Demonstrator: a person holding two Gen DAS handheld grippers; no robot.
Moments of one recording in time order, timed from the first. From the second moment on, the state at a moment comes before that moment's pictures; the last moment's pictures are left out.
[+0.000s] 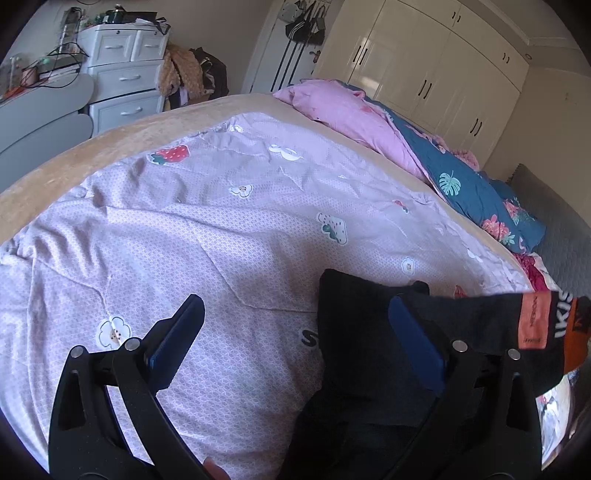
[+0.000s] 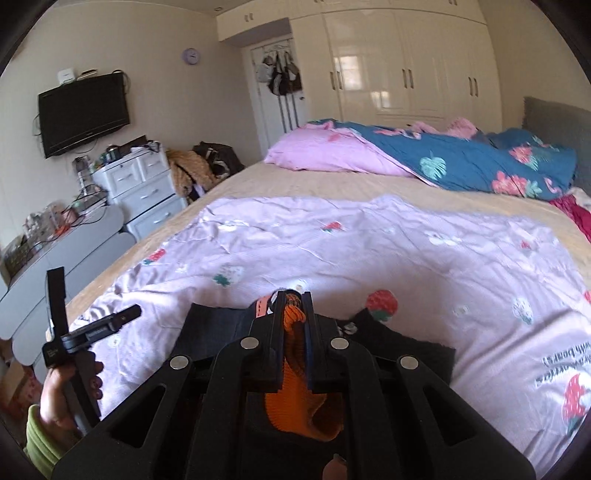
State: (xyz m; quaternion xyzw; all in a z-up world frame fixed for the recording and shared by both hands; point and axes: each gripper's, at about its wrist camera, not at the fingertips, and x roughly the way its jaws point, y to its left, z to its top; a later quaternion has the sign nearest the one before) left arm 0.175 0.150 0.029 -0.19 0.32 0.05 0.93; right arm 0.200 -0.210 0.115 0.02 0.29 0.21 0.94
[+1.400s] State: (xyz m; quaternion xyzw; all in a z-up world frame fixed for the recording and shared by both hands) left arm 0.214 0.100 -0.031 -0.17 0.43 -0.04 0.89; right arm 0.196 -0.214 -0.007 0.00 0.40 0.17 0.90
